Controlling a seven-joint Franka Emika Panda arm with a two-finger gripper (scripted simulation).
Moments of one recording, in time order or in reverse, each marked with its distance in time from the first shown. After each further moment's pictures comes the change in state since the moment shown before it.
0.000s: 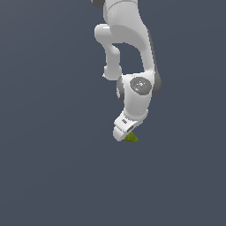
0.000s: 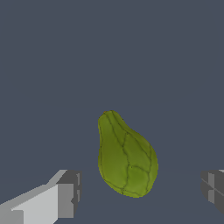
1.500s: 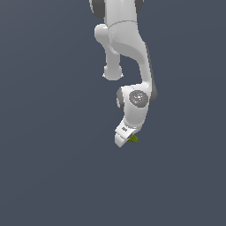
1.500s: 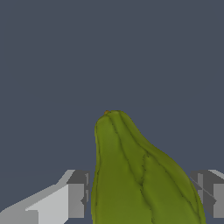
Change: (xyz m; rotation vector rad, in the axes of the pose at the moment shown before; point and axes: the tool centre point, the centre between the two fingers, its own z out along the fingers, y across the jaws) arm 0.002 -0.003 0.055 0.002 -0.002 -0.051
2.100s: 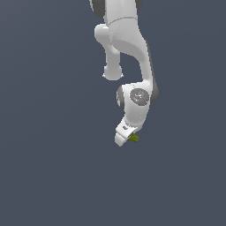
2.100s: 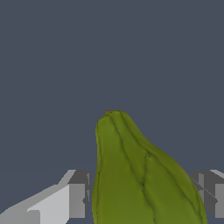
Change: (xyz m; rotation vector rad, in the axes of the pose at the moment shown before) arm 0.001 -0.001 -0.009 0.002 -0.003 0.000
